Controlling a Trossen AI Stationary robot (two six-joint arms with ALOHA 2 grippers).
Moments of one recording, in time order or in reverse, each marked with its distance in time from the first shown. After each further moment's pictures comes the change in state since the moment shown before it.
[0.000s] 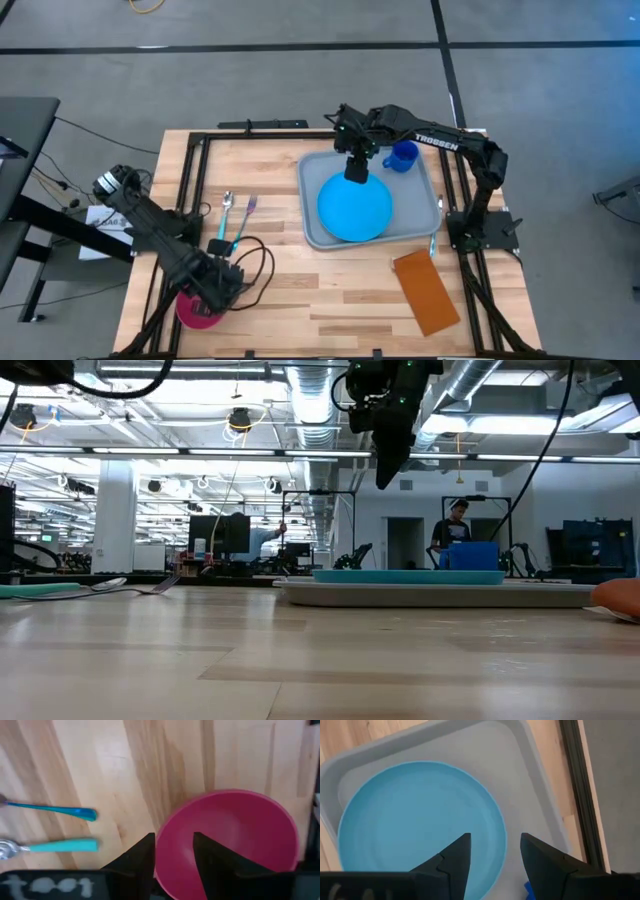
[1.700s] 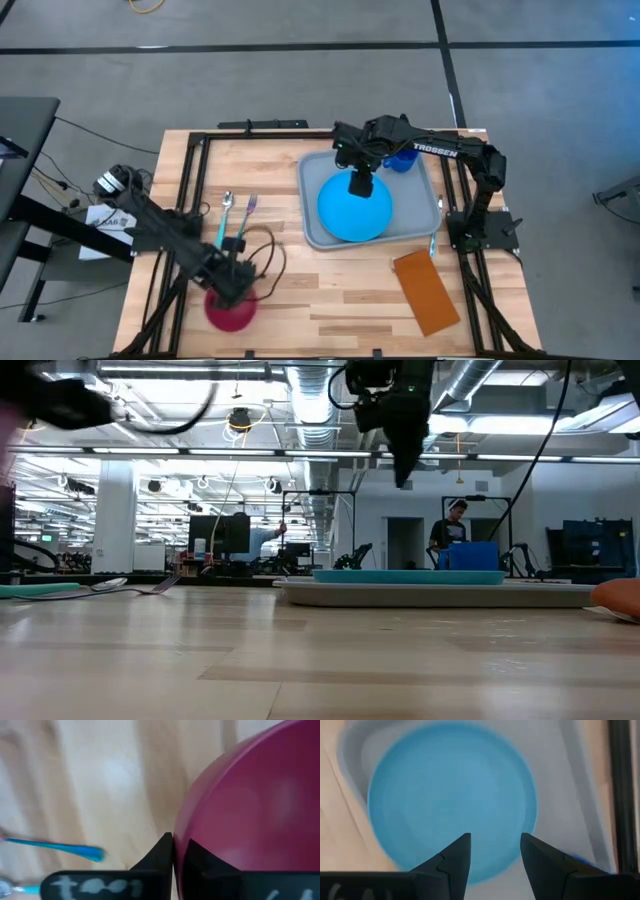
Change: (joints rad) left arm 0.119 -0.002 -0.132 0.229 -0.086 0.065; right arm 0.093 0.000 0.000 -0.154 0.000 0.103
